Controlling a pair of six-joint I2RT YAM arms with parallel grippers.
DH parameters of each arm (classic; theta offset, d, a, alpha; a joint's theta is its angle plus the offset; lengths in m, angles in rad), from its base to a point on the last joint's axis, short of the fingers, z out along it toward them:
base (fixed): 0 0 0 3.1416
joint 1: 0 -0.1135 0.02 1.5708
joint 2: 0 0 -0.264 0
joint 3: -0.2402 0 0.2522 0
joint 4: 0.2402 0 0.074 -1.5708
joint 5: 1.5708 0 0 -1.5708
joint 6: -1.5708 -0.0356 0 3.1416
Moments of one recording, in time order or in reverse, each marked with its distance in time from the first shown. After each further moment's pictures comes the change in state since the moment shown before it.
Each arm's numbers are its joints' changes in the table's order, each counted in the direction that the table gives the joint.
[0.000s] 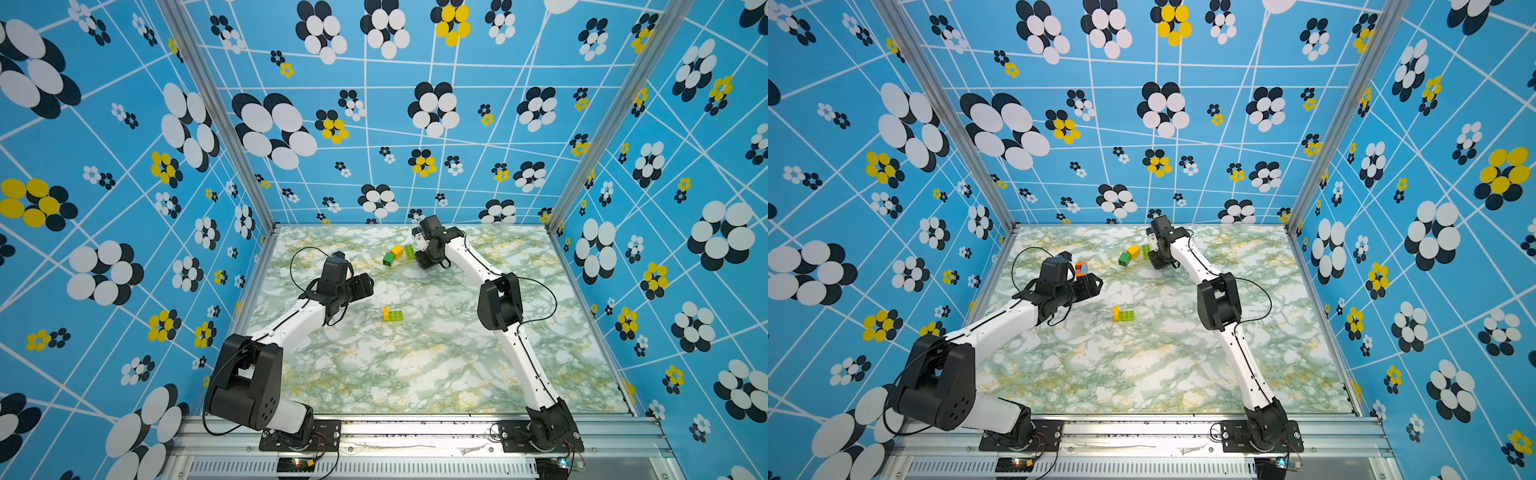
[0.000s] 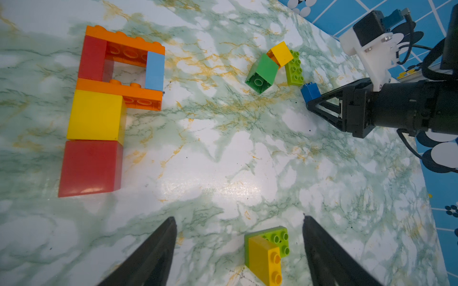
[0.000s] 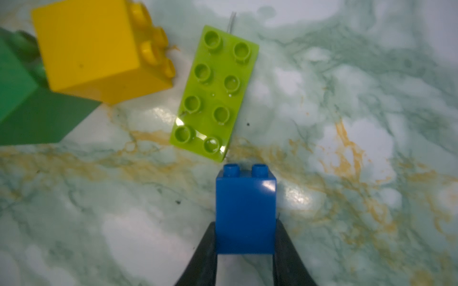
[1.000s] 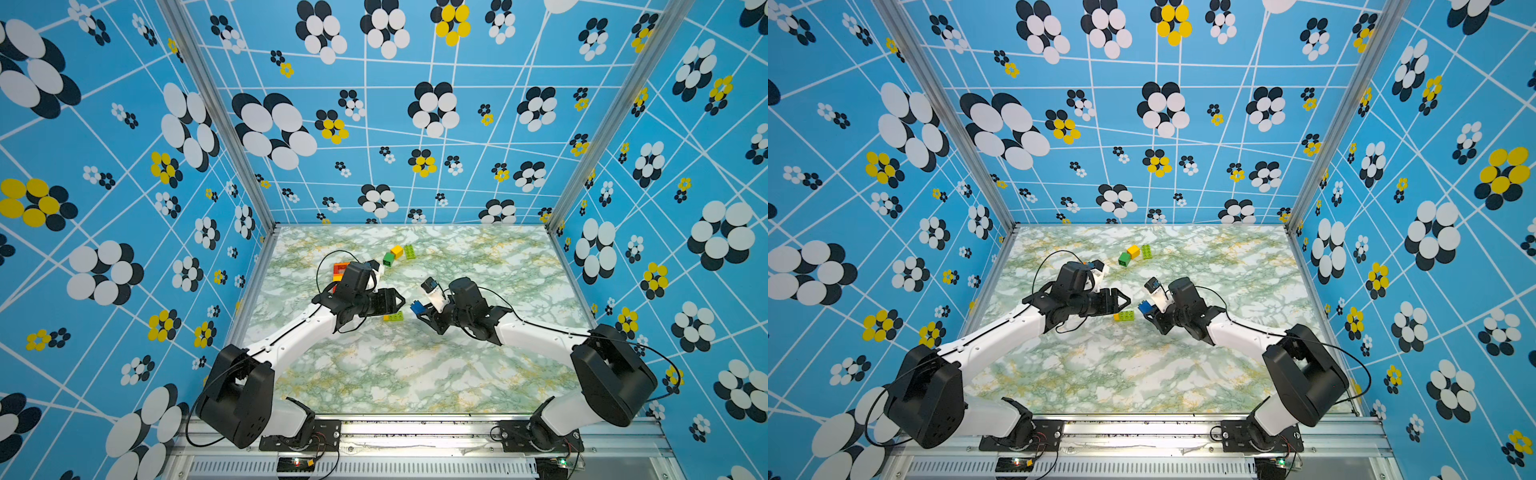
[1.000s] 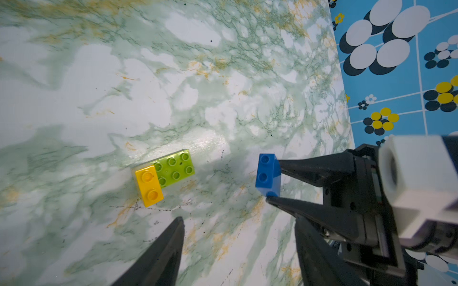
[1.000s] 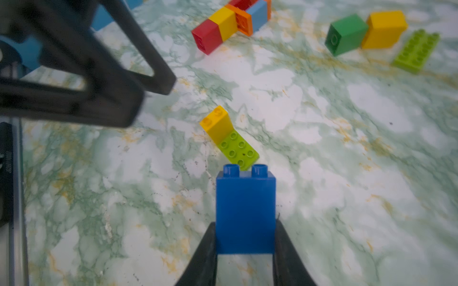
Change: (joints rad) left arm 0.211 -0.072 -0.049 0.147 0.240 0.024; right arm -0.224 -1.102 1.643 -1.027 -0.272 -0.003
